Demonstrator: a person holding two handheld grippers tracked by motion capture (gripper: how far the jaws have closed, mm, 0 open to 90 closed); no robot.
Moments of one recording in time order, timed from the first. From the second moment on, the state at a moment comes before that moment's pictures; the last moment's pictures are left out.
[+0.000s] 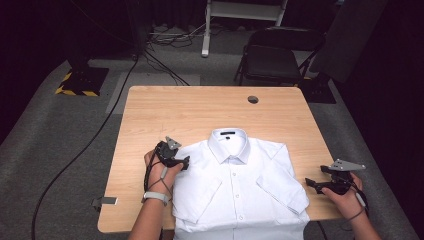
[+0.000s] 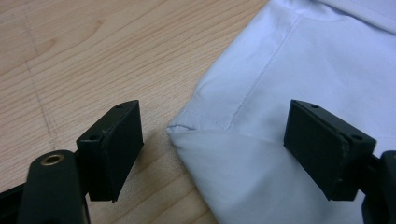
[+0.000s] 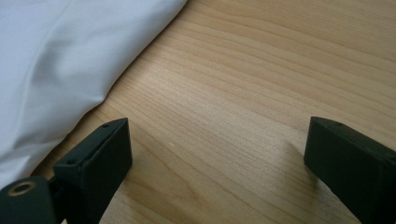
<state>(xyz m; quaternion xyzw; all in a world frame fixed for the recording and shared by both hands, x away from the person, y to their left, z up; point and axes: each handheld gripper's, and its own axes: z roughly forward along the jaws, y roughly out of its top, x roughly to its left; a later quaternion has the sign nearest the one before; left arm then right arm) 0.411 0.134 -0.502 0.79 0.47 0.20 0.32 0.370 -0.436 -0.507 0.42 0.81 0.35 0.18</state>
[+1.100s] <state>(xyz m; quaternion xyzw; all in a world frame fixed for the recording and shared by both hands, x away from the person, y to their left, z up) 0.411 0.111 -0.504 0.80 0.44 0.19 0.36 0.387 -0.424 -0.481 0.40 0.81 0.38 0.19</state>
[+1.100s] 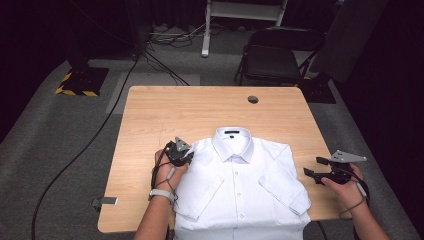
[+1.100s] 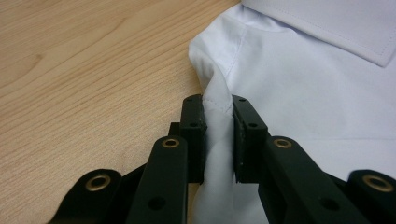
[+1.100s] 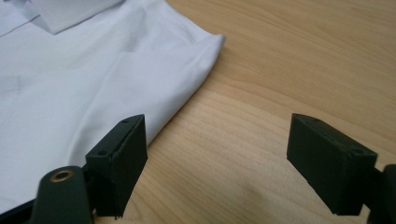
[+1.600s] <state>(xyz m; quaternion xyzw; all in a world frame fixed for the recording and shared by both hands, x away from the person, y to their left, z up) 0.411 0.110 -0.504 0.80 0.44 0.19 0.36 0.390 -0.393 -0.487 0.37 0.83 0.38 0.19</state>
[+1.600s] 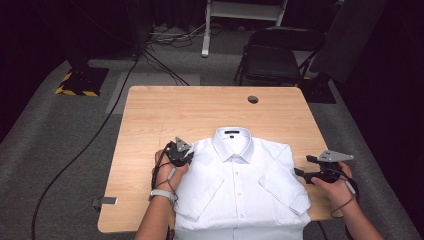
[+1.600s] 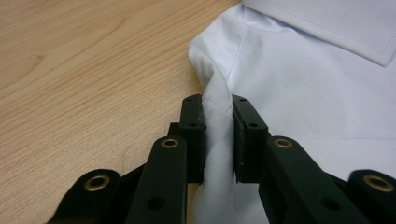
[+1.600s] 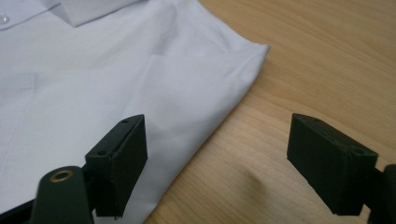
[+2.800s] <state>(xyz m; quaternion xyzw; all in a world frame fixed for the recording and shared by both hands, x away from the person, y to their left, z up) 0.411 0.111 -0.504 0.80 0.44 0.19 0.36 0.395 -0.362 -0.483 0.34 0.84 0.38 0.18</state>
